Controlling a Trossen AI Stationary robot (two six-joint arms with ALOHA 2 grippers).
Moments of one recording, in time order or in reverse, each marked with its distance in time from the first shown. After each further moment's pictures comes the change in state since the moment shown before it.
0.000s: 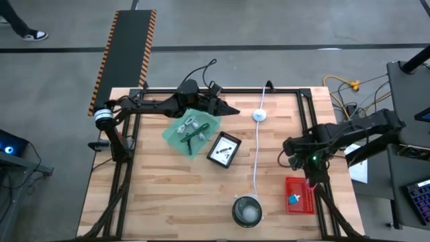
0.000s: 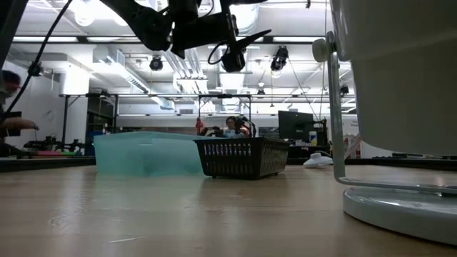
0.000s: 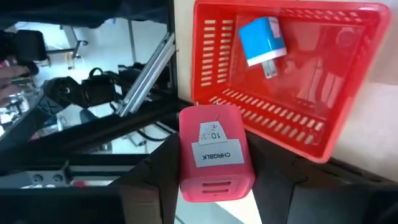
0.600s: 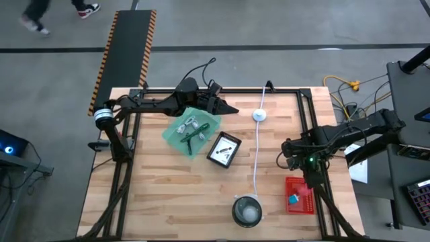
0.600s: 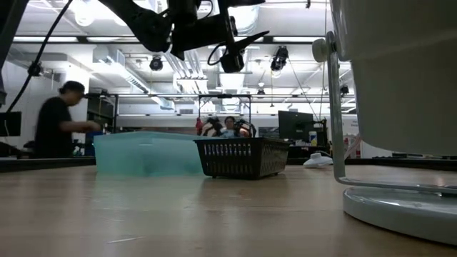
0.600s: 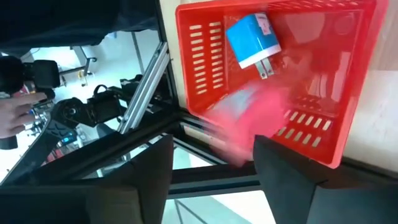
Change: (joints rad) left arm 0.022 0.000 0.000 0.000 0.043 0.000; right arm 0.010 0.001 -0.085 0.117 -0.022 0.164
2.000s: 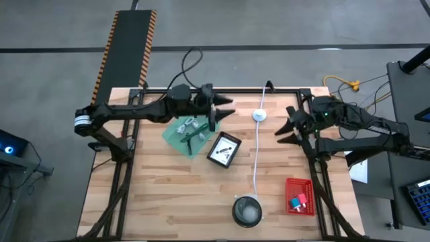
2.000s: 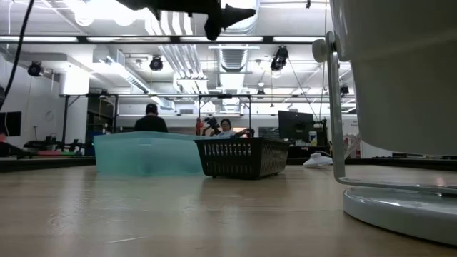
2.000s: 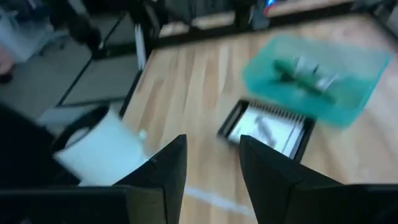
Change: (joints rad) left arm -0.145 -0.217 0.017 -0.358 -0.560 0.916; right arm -0.374 -0.240 0.286 0.413 0.450 -0.281
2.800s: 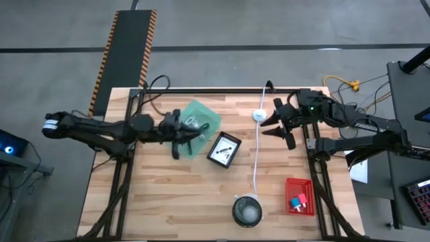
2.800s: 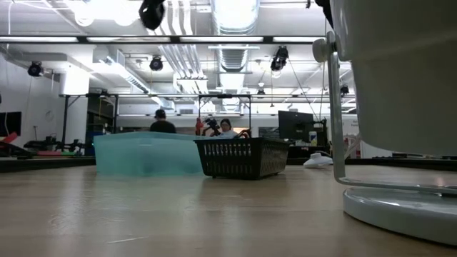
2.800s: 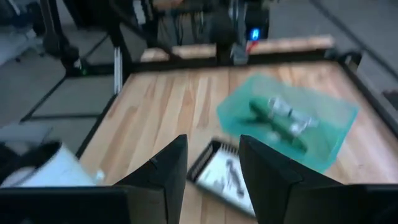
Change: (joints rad) left arm -0.300 -0.477 -0.408 -0.125 -0.263 -0.054; right arm -0.075 0.157 -0.002 0.255 -0.003 -0.102
